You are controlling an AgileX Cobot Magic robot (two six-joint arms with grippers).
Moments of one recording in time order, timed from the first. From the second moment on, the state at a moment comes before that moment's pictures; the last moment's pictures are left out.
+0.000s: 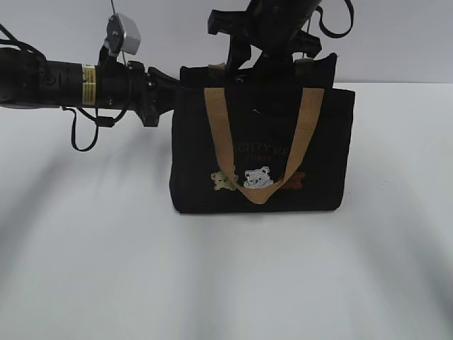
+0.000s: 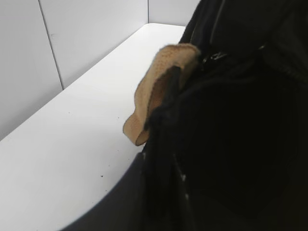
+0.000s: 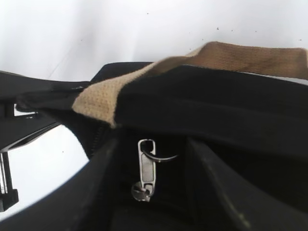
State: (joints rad) left arm -0.19 2.17 -1.36 1.42 -1.03 -0.81; right arm 0.44 2.11 -1.93 0.25 1.00 0.22
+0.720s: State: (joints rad) left arm -0.19 2.17 -1.36 1.42 -1.03 -0.81; right arm 0.42 2.10 -1.93 0.27 0.99 0.22
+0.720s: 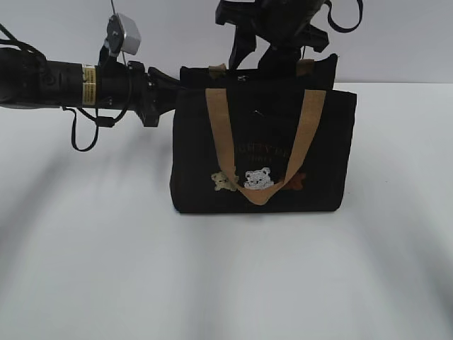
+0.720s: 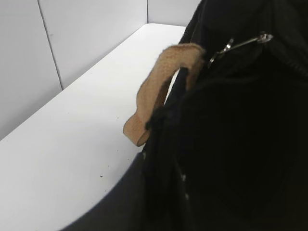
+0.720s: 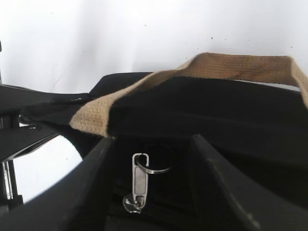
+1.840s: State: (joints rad) left arm -0.19 2.17 -1.36 1.42 -1.02 -0.81; right arm 0.42 2.14 -1.93 0.29 1.02 0.21
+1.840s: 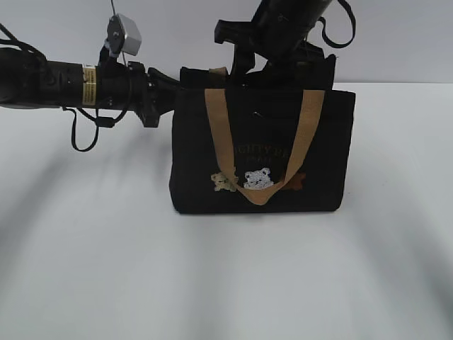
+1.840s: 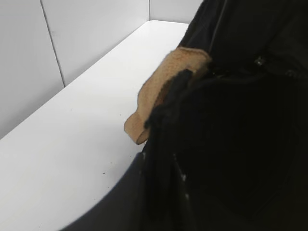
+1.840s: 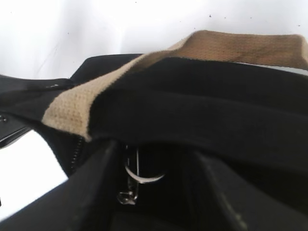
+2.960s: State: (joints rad) left arm -0.19 2.17 -1.36 1.42 -1.02 -0.81; right arm 0.41 2.07 -1.93 0.22 1.14 0.18
